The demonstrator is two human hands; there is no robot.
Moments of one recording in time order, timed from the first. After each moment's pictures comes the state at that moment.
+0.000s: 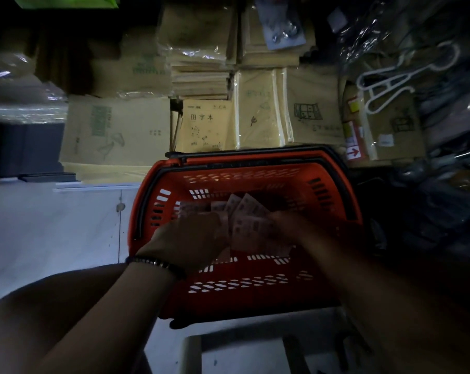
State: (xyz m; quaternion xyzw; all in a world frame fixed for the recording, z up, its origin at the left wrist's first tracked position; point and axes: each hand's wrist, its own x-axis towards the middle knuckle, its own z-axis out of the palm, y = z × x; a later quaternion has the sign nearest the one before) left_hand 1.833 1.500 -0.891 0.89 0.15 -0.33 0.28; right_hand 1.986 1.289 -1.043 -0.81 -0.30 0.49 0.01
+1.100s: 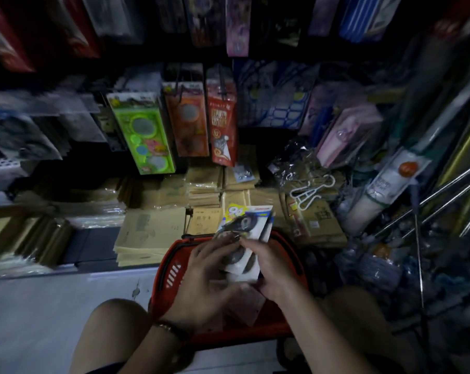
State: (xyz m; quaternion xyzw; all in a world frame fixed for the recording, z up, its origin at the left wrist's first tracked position) left_hand 1.756 1.411 -0.749 0.87 0.04 0.22 0.45; right_hand 1.870 1.284 -0.720 -0.53 0.06 0.40 0.75
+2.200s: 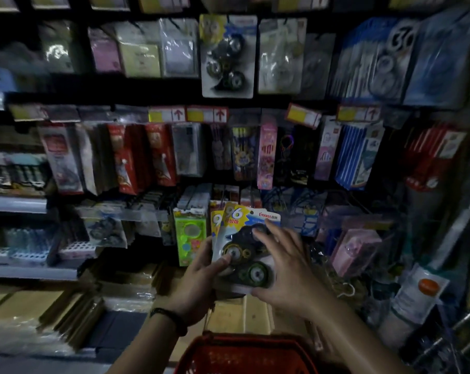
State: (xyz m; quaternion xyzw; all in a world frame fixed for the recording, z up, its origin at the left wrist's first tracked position) left_hand 1.780 1.456 -0.515 0.53 0.10 0.18 0.82; right_hand 1.922 1.283 -0.503 -0.81 -0.51 -0.10 0.27
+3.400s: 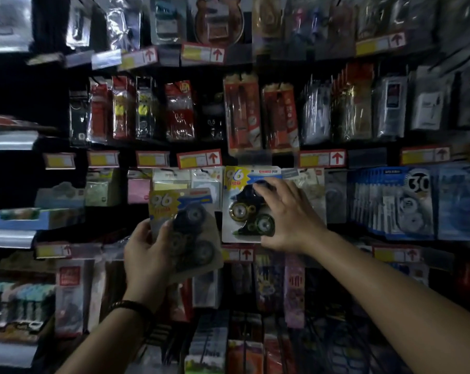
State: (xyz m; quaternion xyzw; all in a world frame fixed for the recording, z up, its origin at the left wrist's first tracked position) left_hand 1.827 1.646 -0.245 0.59 0.13 0.62 0.50; right_hand 2.031 1.443 -0.166 -0.74 -0.51 -0.41 0.14
